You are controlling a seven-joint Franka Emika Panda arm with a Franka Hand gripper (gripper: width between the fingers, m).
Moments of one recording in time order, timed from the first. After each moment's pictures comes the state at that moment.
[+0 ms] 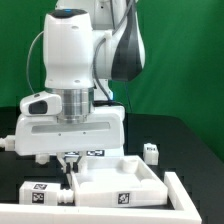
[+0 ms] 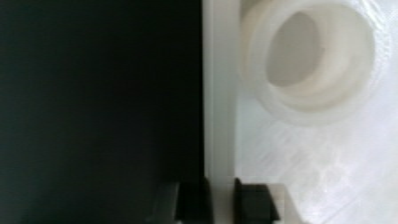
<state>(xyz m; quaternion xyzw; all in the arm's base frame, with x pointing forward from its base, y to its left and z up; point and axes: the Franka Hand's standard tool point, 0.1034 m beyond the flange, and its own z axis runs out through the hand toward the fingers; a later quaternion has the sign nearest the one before) 0.528 -0.042 0.024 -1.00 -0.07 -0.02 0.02</state>
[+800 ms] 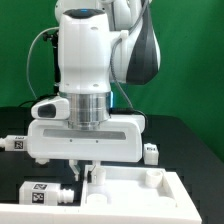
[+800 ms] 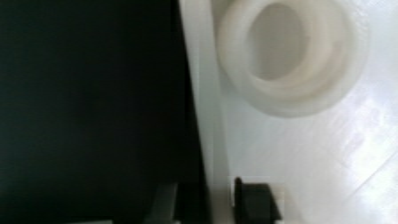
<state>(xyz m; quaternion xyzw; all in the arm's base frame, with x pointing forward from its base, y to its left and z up) 0.565 -0.020 0.024 -1.00 0.06 -0.02 0.02</state>
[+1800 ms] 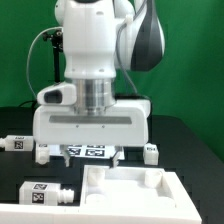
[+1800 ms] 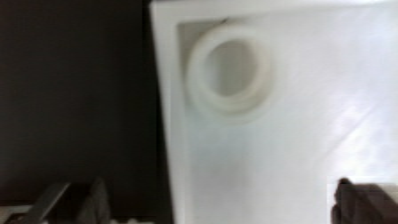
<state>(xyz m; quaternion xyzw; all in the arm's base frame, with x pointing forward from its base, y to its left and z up) 0.548 0.002 0.056 -1.00 0.05 -0.01 0.03</state>
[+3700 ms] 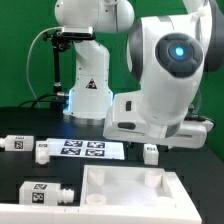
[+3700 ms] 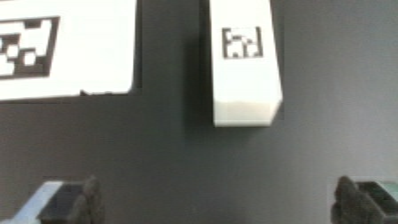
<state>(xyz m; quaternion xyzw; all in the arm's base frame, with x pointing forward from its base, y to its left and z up) 0.455 0.118 0.048 -0.92 0.05 0.38 0.01</state>
